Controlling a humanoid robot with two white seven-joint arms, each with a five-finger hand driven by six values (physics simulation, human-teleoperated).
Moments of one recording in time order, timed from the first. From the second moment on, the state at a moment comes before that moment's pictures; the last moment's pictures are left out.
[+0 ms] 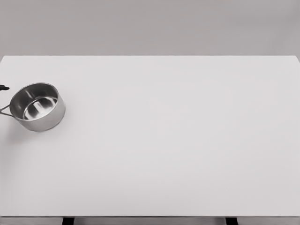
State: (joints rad) left arm -0.19 1.03 -0.13 -1.22 -0.50 -0.61 -0.25; right arm 0.06 0.00 -0.08 0.05 -0.27 -0.07 0.21
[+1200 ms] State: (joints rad) left arm -0.24 0.99 -0.13 -1.15 -0.50 -0.61 -0.25; right arm 0.06 0.00 -0.08 0.05 -0.27 -0.07 0.21
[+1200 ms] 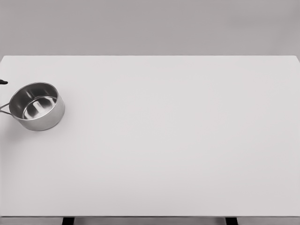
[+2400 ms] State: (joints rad) left arm -0.26 0.95 -0.11 -1.21 -0.48 -0.61 -0.25; right arm 0.06 0.00 -0.08 0.05 -0.27 -0.07 0.21
